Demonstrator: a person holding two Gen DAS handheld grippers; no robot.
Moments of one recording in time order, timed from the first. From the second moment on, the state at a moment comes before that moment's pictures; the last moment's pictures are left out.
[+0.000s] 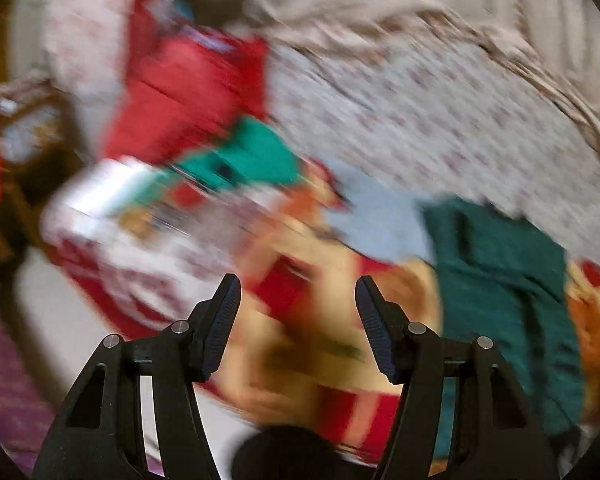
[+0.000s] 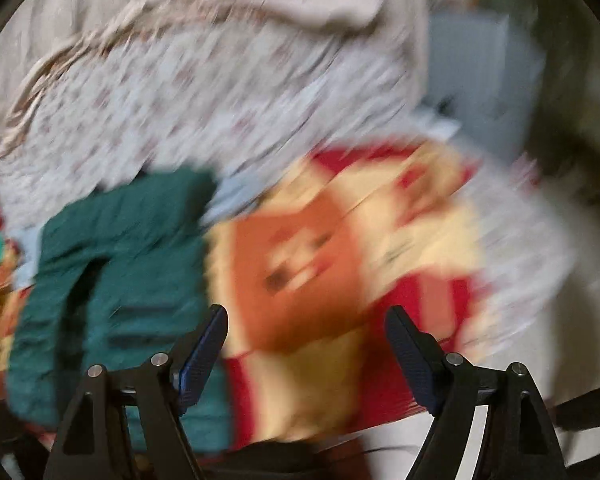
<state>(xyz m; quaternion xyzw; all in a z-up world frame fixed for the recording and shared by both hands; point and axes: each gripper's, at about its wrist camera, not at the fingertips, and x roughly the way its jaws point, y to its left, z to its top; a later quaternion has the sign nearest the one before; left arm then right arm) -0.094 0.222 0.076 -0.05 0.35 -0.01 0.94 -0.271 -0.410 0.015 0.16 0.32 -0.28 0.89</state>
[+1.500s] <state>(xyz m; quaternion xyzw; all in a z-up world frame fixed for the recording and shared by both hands) -0.092 0.082 -0.030 -0.04 0.49 -0.25 0.83 -0.236 -0.403 -0.088 0.34 0.41 -0.11 0.84</state>
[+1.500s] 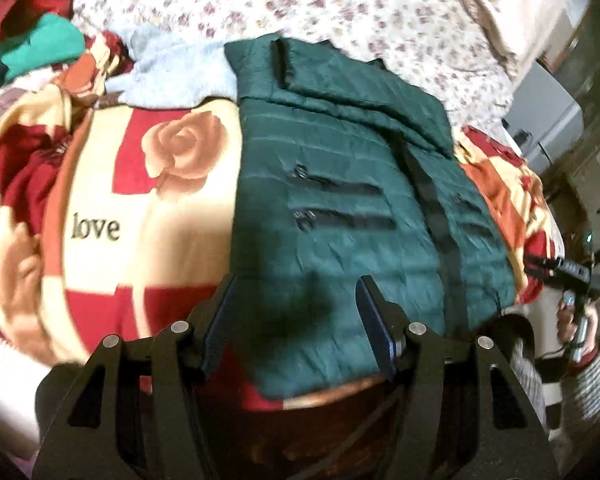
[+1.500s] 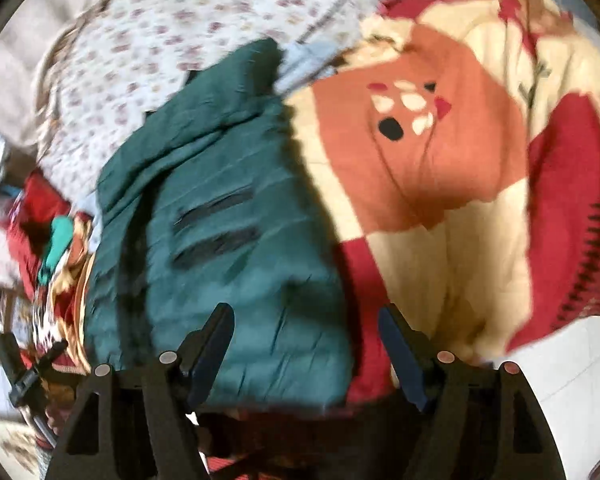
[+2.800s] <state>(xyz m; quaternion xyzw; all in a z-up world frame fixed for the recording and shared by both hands) -0.024 0.123 -0.073 -0.30 0.49 -0.29 0.77 -0.227 -0.385 -0.142 0.45 0.38 0.02 0.81</state>
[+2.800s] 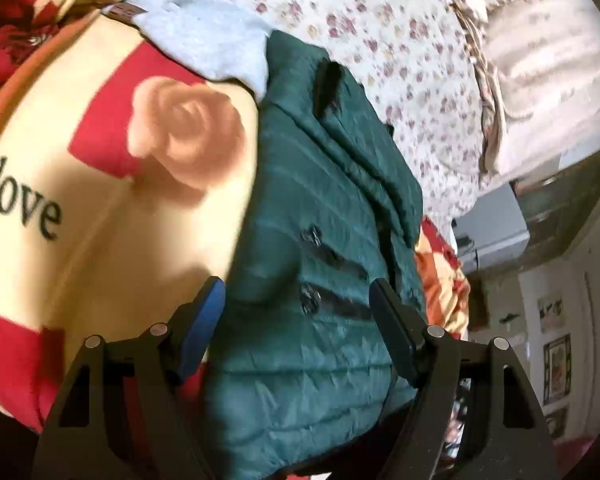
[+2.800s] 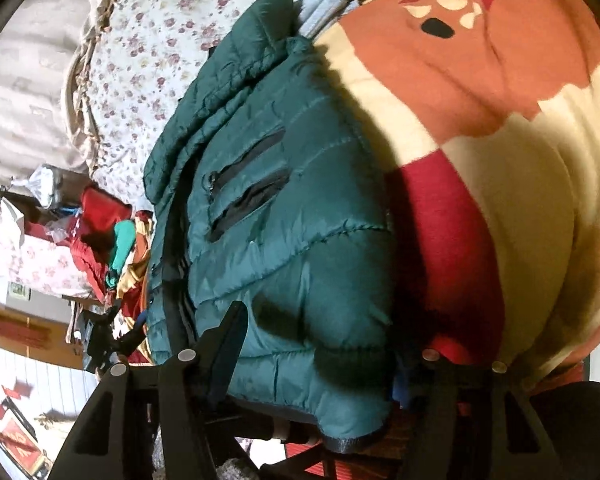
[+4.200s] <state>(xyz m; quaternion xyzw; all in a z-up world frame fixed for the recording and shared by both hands) -0.067 0.074 -0.005 -0.19 0.50 -0.33 0.78 -0.219 -0.372 -0.039 0.38 0.33 0.05 0.86</state>
